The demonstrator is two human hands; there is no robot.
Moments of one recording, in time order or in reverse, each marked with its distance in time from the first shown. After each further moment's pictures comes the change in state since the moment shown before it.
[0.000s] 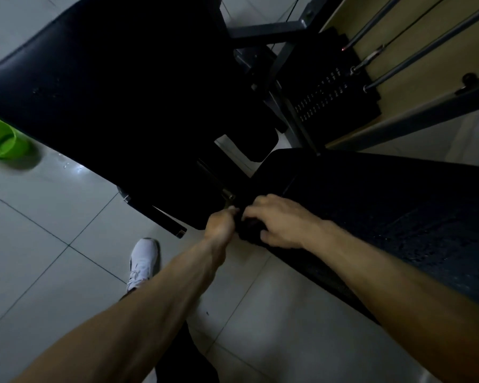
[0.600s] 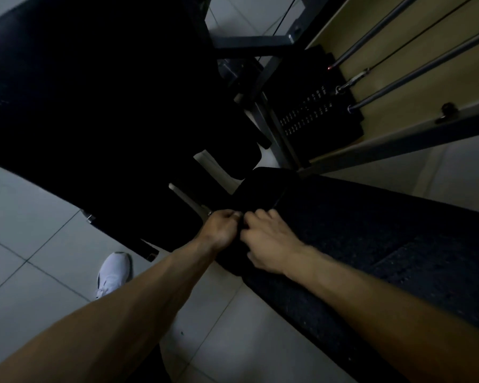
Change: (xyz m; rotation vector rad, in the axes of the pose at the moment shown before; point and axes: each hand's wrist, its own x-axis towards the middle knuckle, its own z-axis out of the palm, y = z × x) left_hand 0.052 0.031 0.044 0.438 -0.160 0.225; right_hand 0.011 0.028 0.001 -0.270 -0.024 0.061
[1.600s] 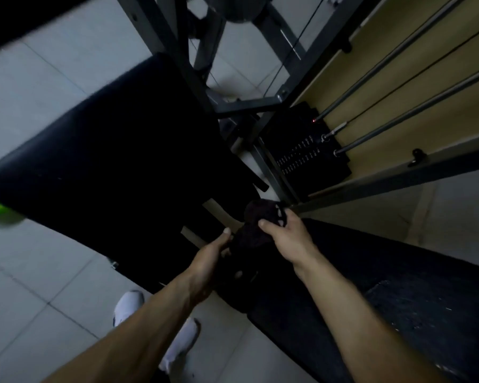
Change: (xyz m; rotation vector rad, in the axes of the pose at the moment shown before) left_hand -0.049 0.052 -0.043 -0.624 -0.171 -0.197; right_hand -0.013 0.033 -0.085 1.516 0.427 0.593
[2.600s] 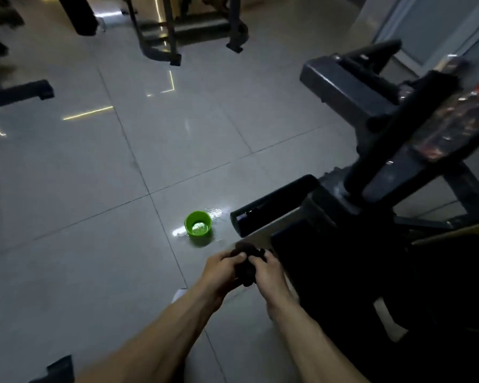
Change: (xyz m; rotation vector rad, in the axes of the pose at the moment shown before) left_hand -0.309 0.145 -0.397 -0.293 0.425 0.430; right_hand -0.207 -0.219 0.488 0.096 -0.372 -0.141
